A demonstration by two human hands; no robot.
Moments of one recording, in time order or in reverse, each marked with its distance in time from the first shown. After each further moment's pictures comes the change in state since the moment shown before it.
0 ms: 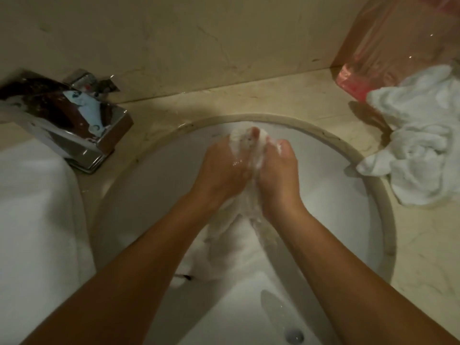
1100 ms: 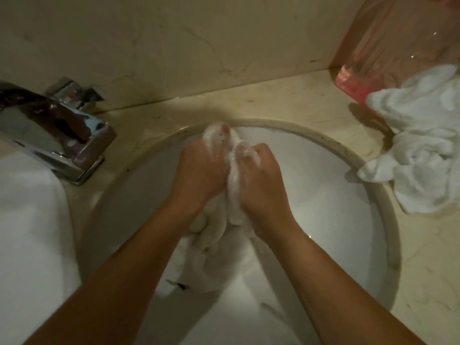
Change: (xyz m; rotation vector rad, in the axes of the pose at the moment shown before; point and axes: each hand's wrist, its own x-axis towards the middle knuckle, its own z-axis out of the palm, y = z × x) left_hand 0.010 -0.012 -0.010 -0.010 0.036 -0.153; right_hand -0.007 0.003 -0.001 -0.137 -0.193 -0.206
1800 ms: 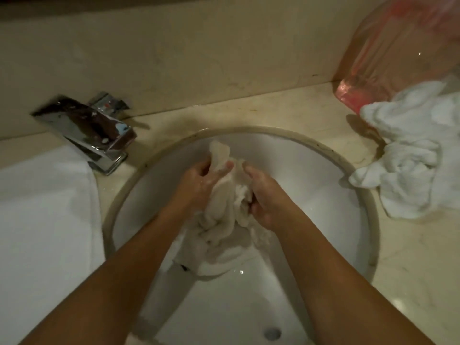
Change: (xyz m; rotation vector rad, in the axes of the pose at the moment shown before) left_hand -0.025 -0.028 -0.001 -0.365 -0.060 -0.249; right_hand 0.025 0.039 -0.016 0.313 -0.238 0.566
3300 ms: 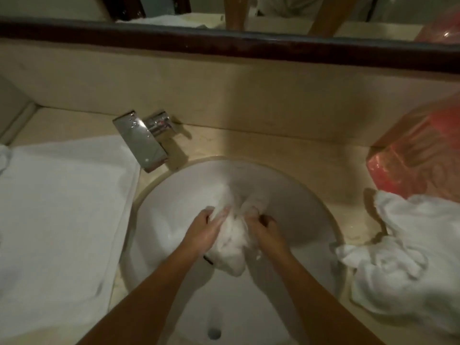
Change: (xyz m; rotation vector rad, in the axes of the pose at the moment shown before) left_hand -0.052 -0.006 0.039 0.066 0.342 -0.528; right_hand 0.001 -0.008 -0.050 -0.603 -0.127 -0.020
